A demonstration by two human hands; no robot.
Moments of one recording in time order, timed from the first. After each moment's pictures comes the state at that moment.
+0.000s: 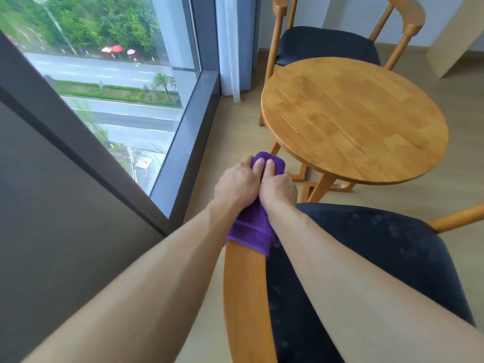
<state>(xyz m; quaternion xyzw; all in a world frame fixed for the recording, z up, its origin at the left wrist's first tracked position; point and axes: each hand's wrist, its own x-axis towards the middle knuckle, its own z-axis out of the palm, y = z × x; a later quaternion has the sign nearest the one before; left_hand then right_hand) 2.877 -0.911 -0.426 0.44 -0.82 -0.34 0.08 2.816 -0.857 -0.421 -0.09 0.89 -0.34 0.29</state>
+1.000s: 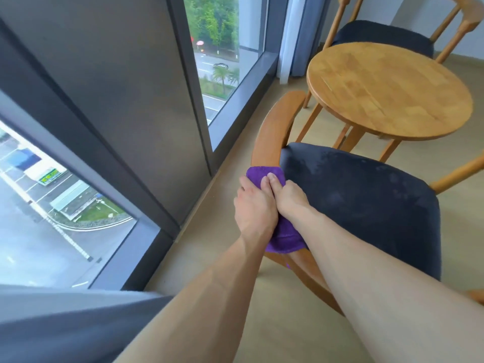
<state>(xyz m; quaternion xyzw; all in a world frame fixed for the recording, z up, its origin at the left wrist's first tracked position) 3.021 -0.594 -0.427 0.69 -0.56 -0.38 0.25 2.946 -0.597 -0.414 -0.36 0.84 -0.18 0.37</state>
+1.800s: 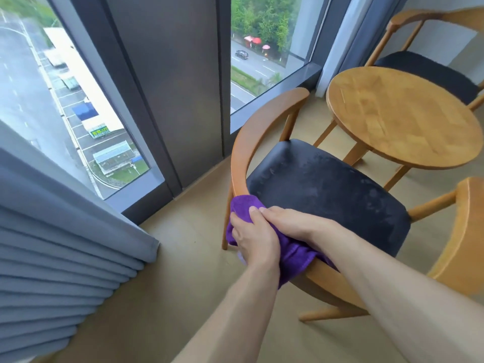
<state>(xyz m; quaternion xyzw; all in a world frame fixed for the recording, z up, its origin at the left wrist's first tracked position) 2.934 -0.404 -0.394 0.75 -0.13 -0.50 0.41 2.861 -0.445 -0.352 -0.56 0.64 0.05 0.52</state>
